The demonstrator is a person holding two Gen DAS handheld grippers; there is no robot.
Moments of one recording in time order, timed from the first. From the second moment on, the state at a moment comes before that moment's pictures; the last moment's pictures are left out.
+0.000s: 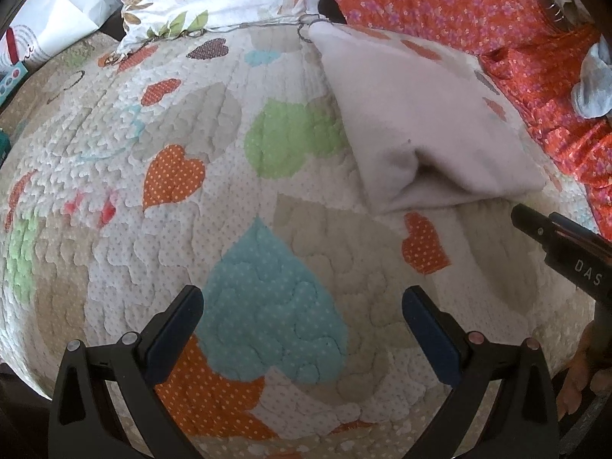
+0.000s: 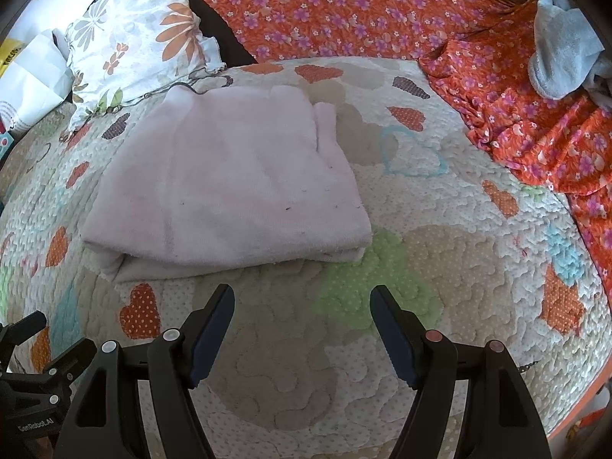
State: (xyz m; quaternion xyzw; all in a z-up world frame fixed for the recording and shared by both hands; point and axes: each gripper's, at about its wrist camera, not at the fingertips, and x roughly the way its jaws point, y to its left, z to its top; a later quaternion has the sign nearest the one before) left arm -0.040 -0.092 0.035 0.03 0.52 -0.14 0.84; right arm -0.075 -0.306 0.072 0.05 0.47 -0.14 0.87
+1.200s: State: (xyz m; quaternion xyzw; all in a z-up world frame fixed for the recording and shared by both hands) left arm -0.037 -0.086 0.030 0.01 0.53 -0.14 0.84; right arm -0.076 -0.291 0.072 0.04 0.46 -0.12 0.88
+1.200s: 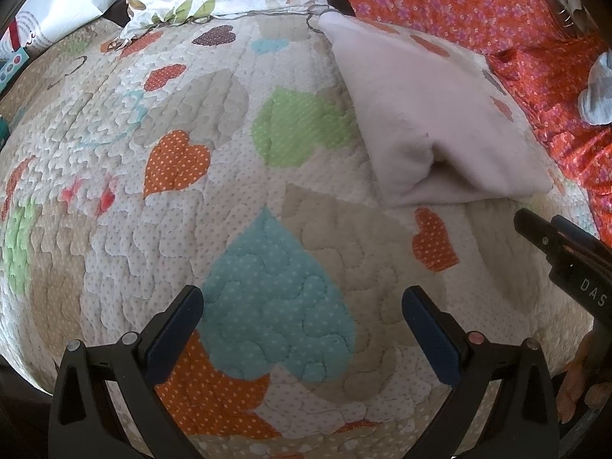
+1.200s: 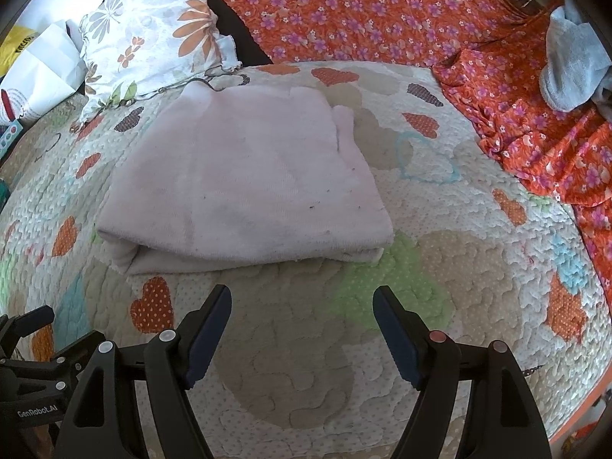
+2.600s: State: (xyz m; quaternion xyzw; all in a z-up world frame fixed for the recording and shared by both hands) left arm -0.034 -0.082 0.025 0.01 0.54 -0.14 0.83; right arm -0.076 -0.287 0.069 0.04 0.46 -0.12 0.88
